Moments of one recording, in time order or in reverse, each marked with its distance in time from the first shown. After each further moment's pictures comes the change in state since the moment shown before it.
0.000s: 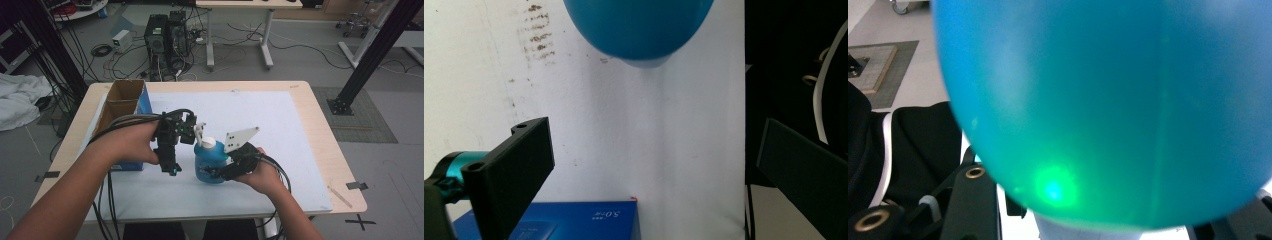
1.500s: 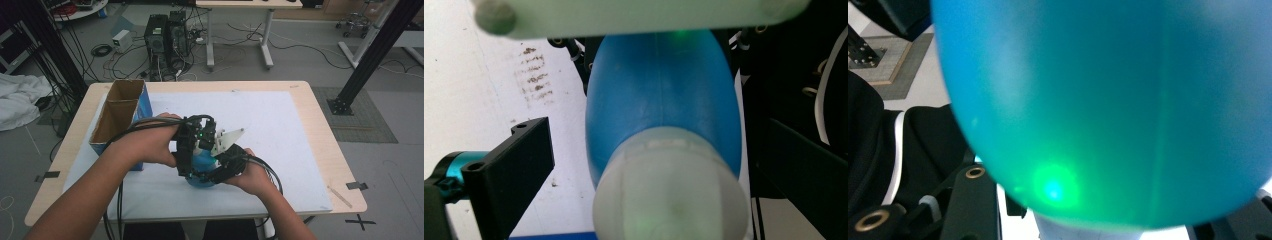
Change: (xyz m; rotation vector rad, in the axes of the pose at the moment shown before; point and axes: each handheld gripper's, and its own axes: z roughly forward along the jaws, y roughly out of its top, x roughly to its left) left arm -0.004 0.038 0.012 0.009 -0.011 0.077; right arm 0.007 0.014 0.024 0.019 0.052 -0.040
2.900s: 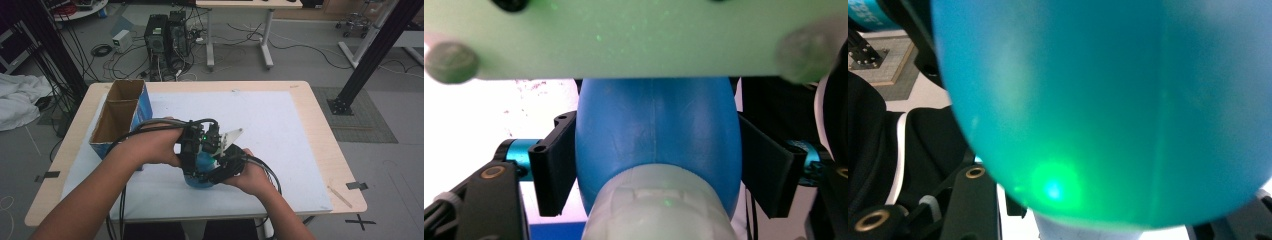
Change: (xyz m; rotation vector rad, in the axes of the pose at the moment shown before) left arm -0.002 0.008 0.005 0.062 -0.001 -0.016; right arm 0.001 0.002 0.002 -0.001 0.017 0.006
